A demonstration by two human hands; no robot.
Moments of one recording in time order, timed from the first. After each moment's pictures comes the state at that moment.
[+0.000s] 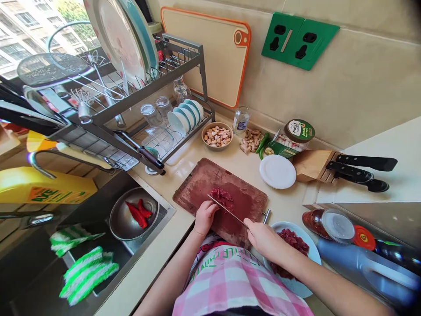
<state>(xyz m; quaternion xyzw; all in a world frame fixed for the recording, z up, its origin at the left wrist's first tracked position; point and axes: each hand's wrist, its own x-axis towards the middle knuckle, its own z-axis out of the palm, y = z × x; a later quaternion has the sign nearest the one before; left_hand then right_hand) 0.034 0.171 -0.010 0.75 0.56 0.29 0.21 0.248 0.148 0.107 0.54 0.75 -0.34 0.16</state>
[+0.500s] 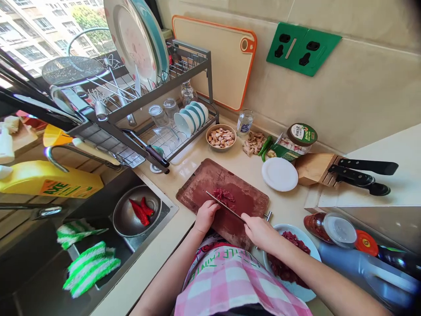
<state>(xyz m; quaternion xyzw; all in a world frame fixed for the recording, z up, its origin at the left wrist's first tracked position) 0.028 0.173 -0.011 0.76 0.55 0.27 0.21 0.245 0.162 0.105 0.53 0.77 -0.32 0.15</state>
